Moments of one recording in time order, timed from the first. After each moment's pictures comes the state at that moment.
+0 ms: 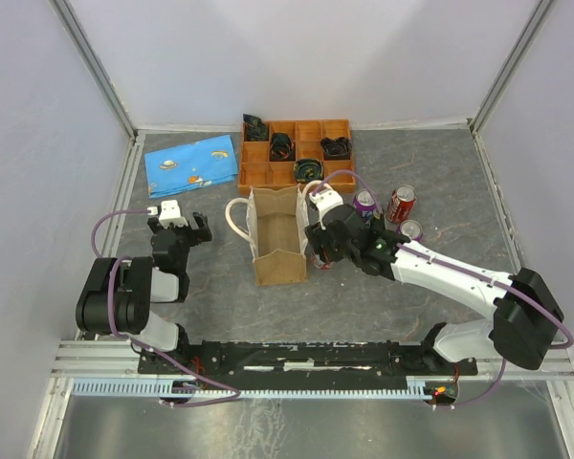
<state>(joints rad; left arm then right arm) 0.01 1.51 0.20 1.15 -0.05 -0.08 0.86 1.34 0.92 -0.32 0.24 0.24</state>
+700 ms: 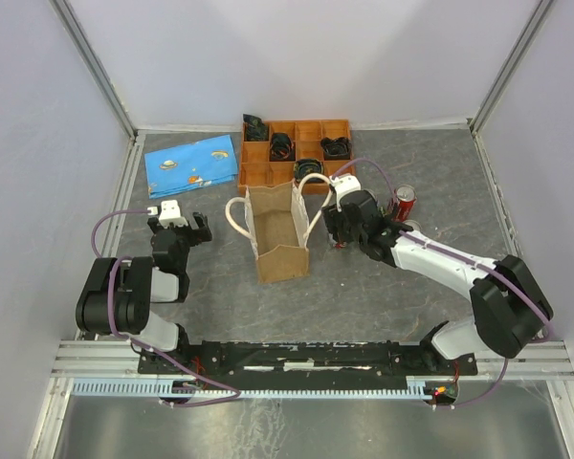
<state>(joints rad) 0.01 1.51 0.20 1.15 -0.05 -0.08 0.67 1.42 0.85 -0.11 0.28 0.14</state>
